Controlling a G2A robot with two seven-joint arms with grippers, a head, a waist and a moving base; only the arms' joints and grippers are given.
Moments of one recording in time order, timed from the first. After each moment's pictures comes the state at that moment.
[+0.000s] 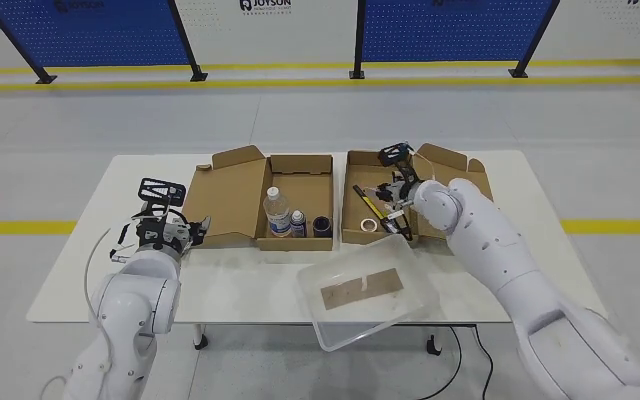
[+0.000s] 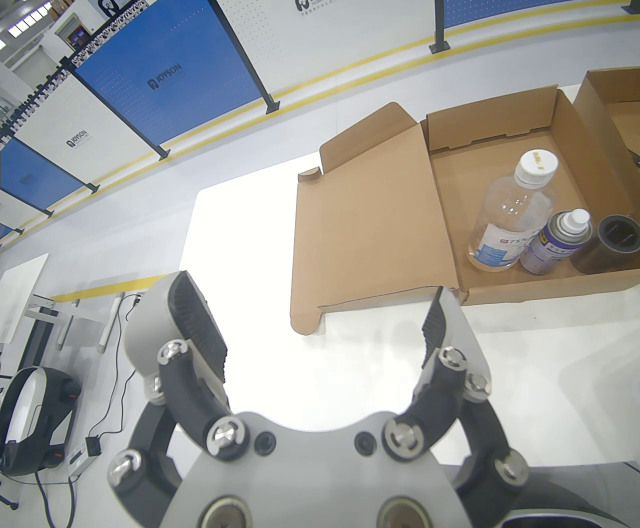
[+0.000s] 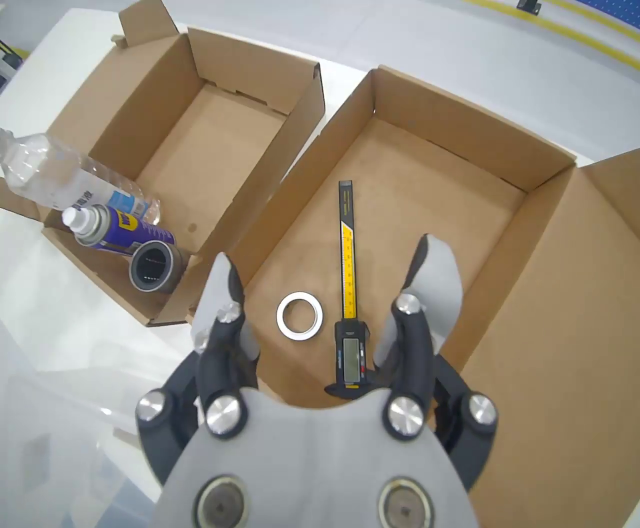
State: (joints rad) left arm 1.45 -1.13 -1.54 -2.10 1.52 0.10 -0.94; right arm -0.54 -1.27 0.75 -0.81 -0.68 -0.23 0.49
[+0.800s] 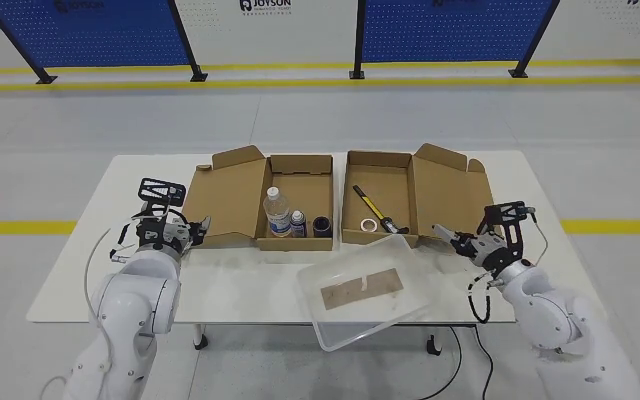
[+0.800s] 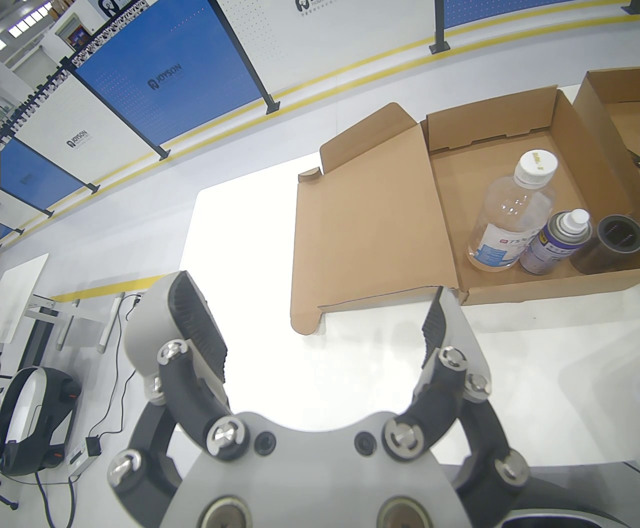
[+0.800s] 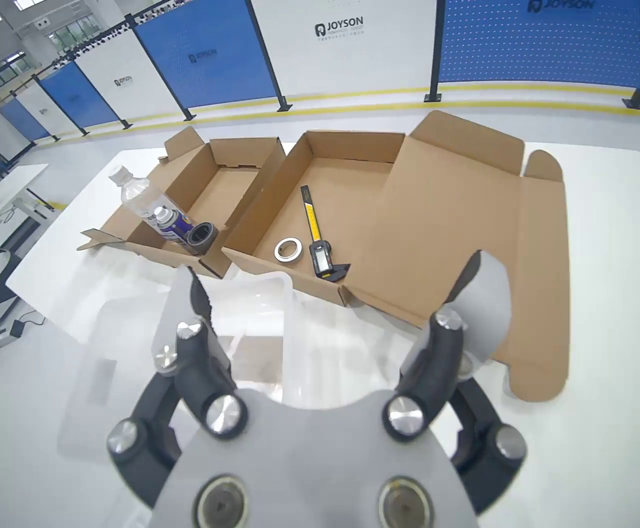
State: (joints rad) left arm 1.45 -1.13 -1.54 -2.10 1.52 0.10 -0.94; right arm -1.57 -1.03 1.59 -1.90 -0.77 -0.12 0.45
